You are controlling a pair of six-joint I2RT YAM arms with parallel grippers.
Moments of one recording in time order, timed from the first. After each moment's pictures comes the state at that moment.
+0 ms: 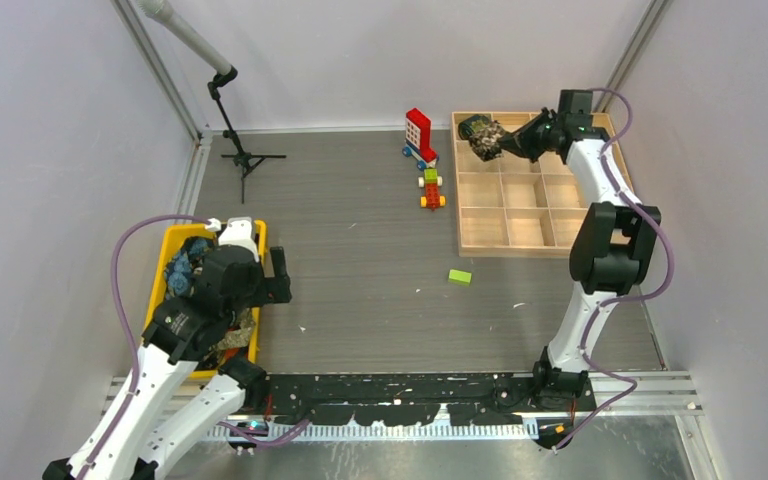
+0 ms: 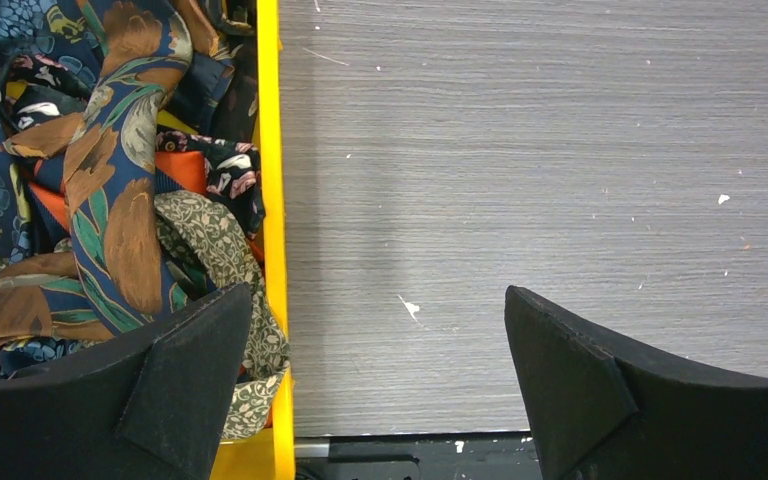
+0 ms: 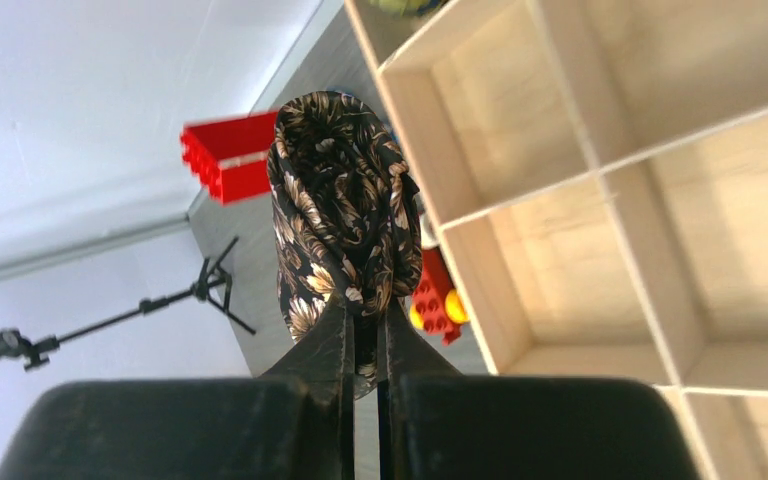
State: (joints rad) left arm -0.51 0.63 0.90 -0.99 -0.35 -0.42; right arm -0.08 1.95 1.71 -0.46 -0.42 0.87
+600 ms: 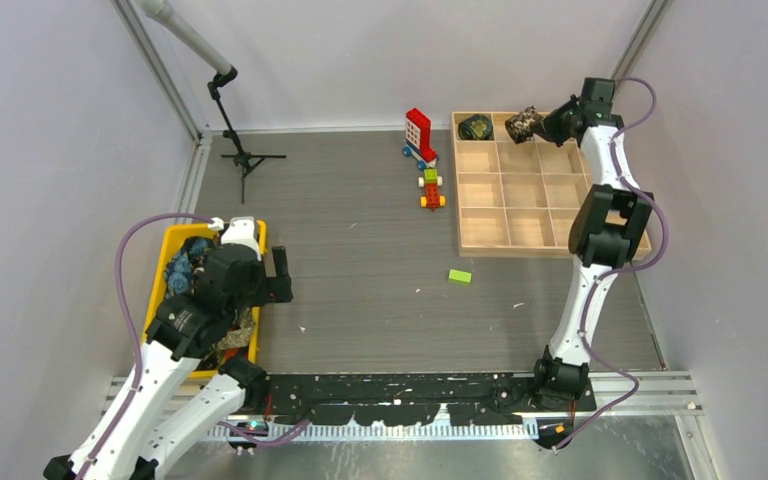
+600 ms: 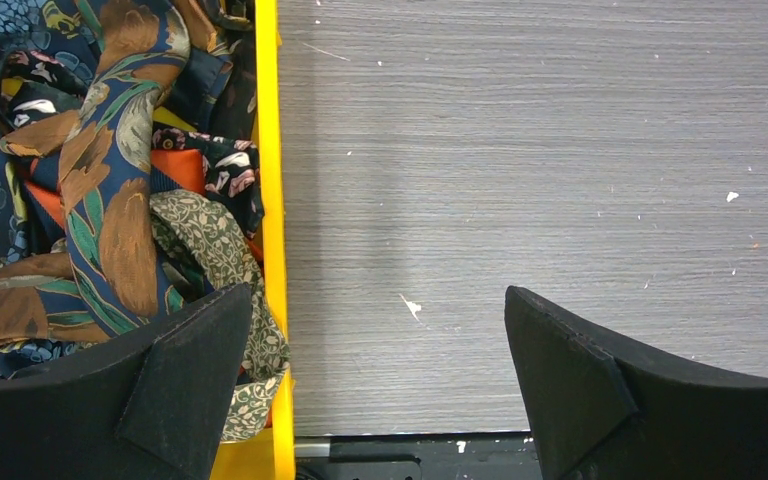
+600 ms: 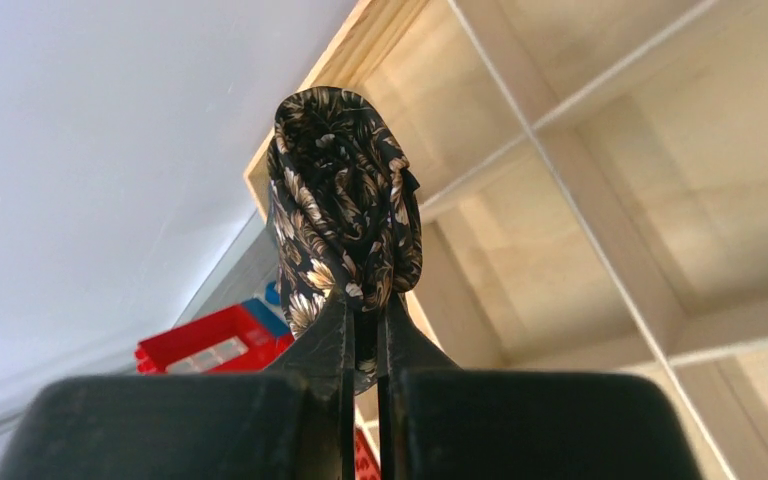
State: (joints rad) left arm -0.51 0.64 0.89 -0.98 -0.35 -0.42; right arm -0.21 2.26 2.09 -0.50 -0.29 0.82
